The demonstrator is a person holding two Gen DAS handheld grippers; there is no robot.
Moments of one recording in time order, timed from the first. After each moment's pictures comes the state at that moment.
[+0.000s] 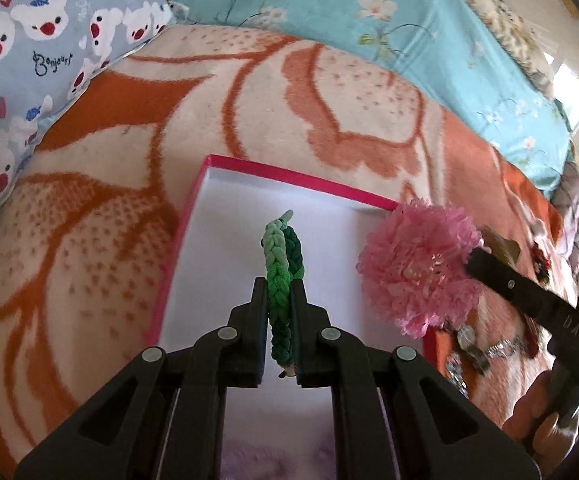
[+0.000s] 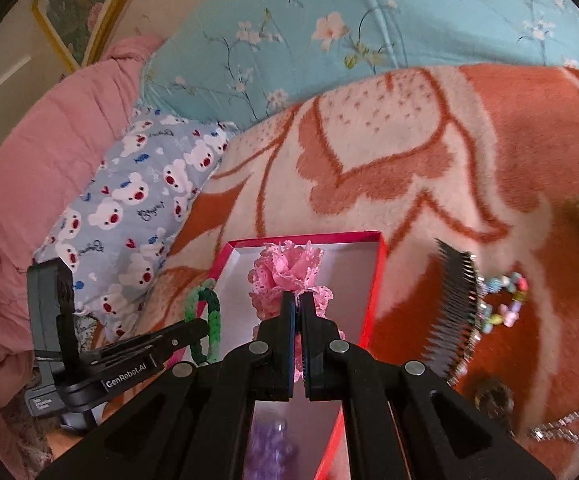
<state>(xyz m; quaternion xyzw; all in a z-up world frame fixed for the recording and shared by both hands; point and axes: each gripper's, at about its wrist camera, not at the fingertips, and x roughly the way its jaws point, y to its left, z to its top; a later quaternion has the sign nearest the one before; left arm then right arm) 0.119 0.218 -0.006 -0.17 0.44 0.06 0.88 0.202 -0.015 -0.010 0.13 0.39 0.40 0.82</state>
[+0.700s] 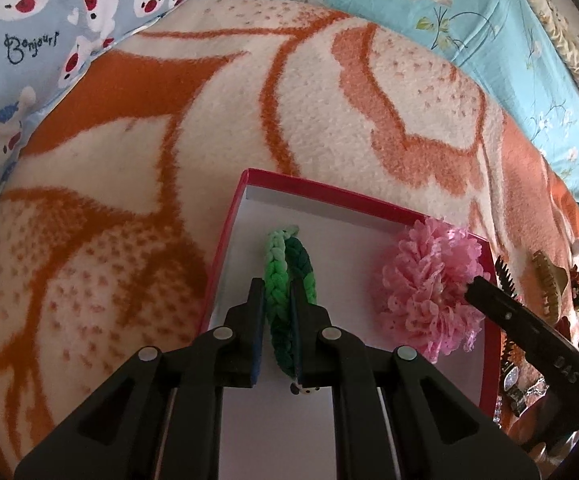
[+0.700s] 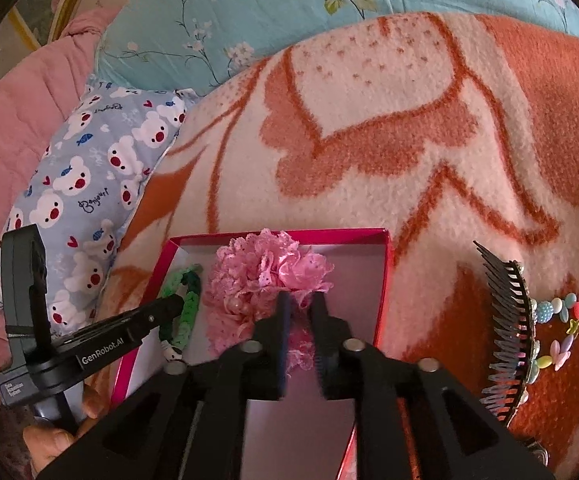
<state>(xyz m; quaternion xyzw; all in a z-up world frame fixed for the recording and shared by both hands) 0.170 0.248 -0.039 -0.17 0.48 0.09 0.86 0.250 0.033 -0.056 0.11 0.44 0.37 0.81</state>
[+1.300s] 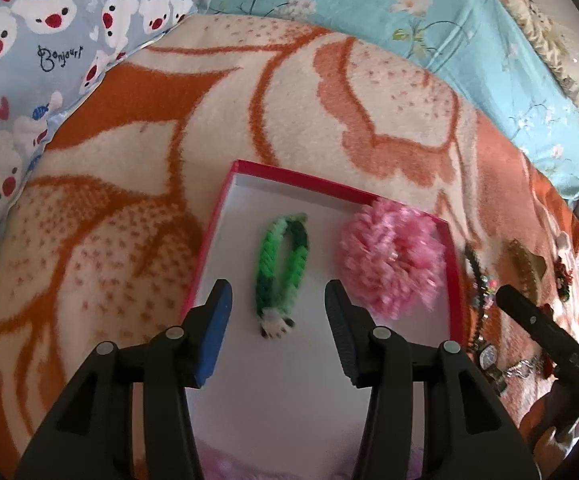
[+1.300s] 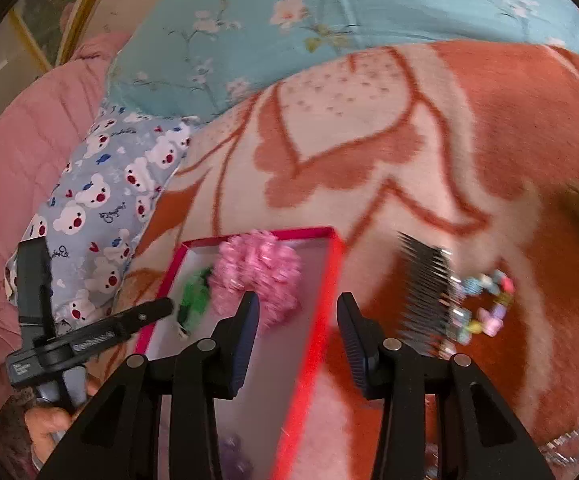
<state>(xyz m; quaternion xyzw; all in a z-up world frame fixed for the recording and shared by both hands) 0.133 0.225 -0.010 -0.17 0.46 0.09 0.87 0.227 -0.034 -0.034 0.13 0.42 0.36 0.82</state>
